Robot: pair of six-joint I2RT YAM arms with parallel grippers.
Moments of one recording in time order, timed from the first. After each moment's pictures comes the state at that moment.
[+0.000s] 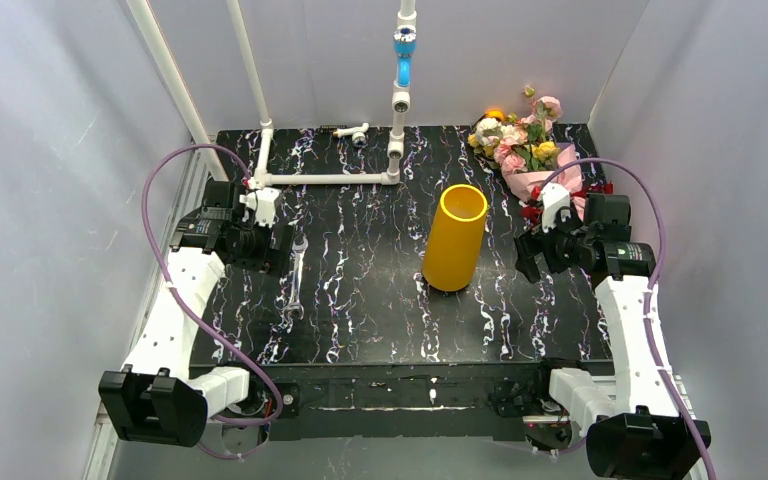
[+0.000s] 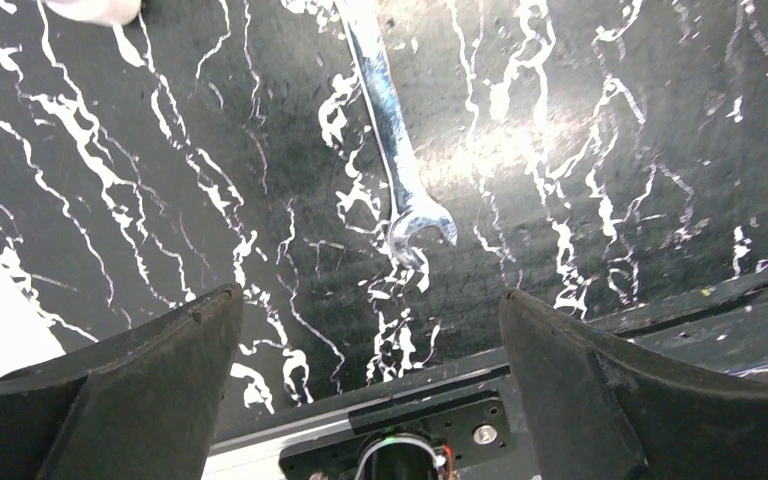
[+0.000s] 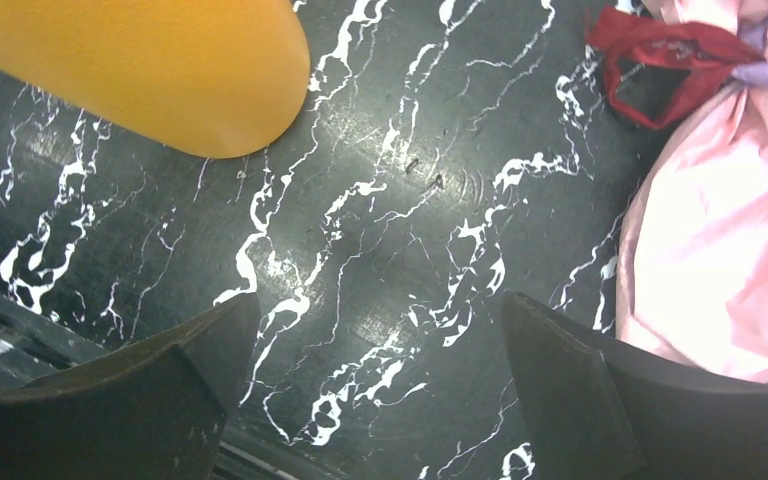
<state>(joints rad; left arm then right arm) -0.10 1.14 1.11 -1.07 0.13 0.17 -0.04 0.95 0.99 -0.90 -0.39 -0.48</state>
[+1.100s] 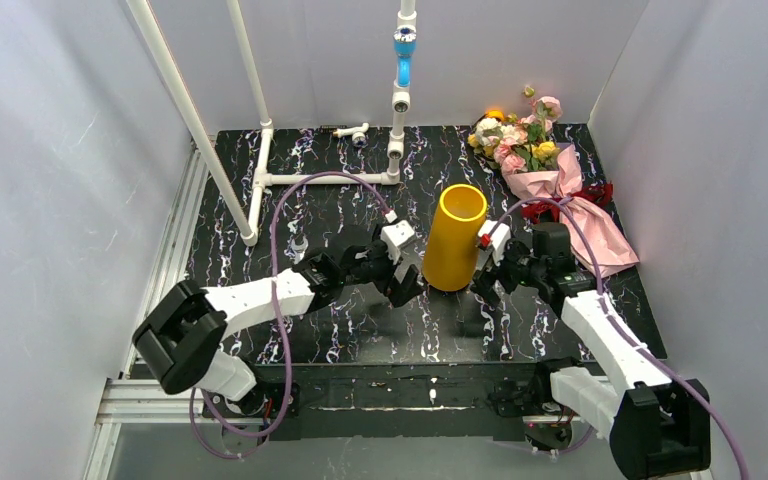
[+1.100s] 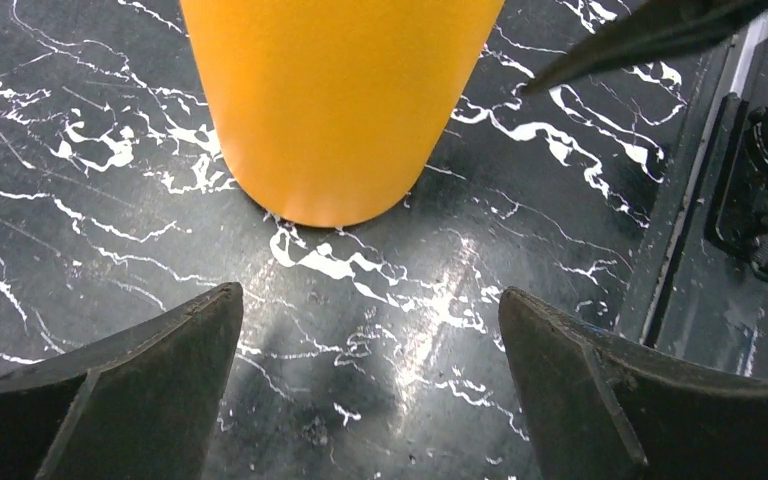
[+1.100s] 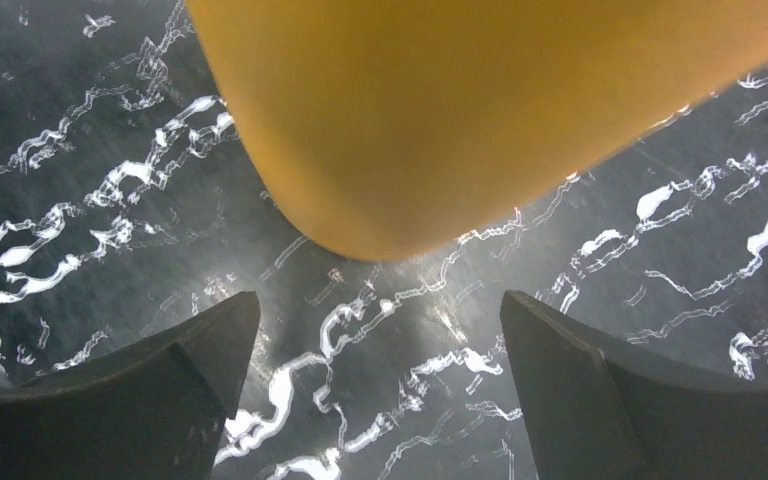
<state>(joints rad) -0.82 1.41 0.74 0.20 0.32 -0.01 0.18 0.96 0.55 -0.36 -0.61 -0.64</state>
